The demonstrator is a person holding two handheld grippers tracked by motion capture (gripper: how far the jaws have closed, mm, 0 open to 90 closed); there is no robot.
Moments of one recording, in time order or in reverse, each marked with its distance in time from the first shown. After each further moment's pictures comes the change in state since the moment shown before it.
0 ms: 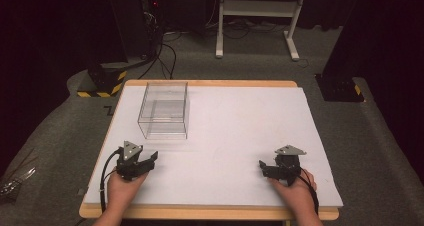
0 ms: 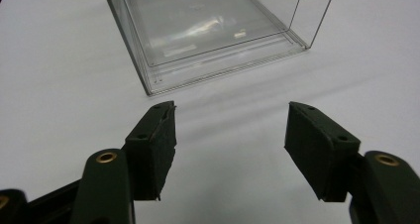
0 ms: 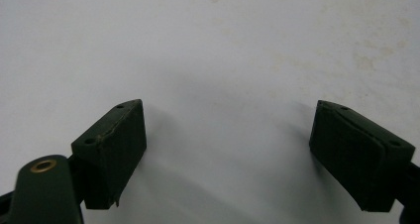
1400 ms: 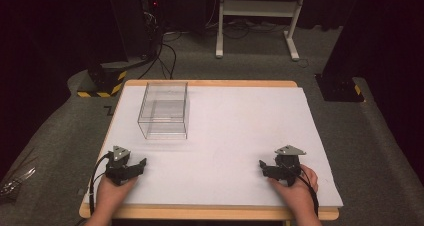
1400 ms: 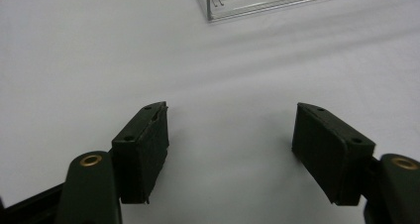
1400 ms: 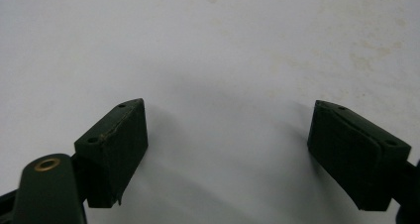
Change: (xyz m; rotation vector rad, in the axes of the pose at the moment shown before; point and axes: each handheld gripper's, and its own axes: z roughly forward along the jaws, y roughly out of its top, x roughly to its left) left arm 0.037 -0.030 0.002 0.128 0.047 -0.050; right arm 0.000 0.000 0.000 -0.002 -0.009 -0.001
